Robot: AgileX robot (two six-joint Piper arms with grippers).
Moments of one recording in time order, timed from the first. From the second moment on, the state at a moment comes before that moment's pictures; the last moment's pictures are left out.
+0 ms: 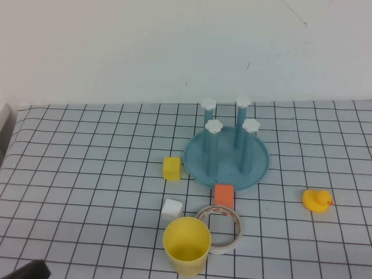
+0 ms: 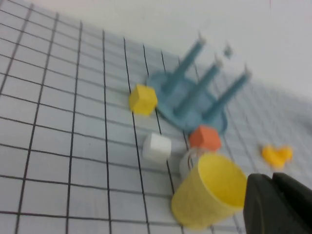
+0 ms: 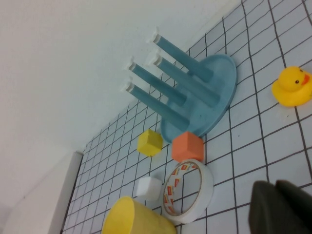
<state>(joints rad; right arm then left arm) -0.02 -0.01 0.03 0.89 0.48 0.00 -0.08 0.19 -0.21 -0.84 0.49 0.23</state>
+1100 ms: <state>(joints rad) -0.02 -0.01 0.03 0.89 0.51 -0.11 -0.70 1.38 -1.19 0.16 1.02 0.10</state>
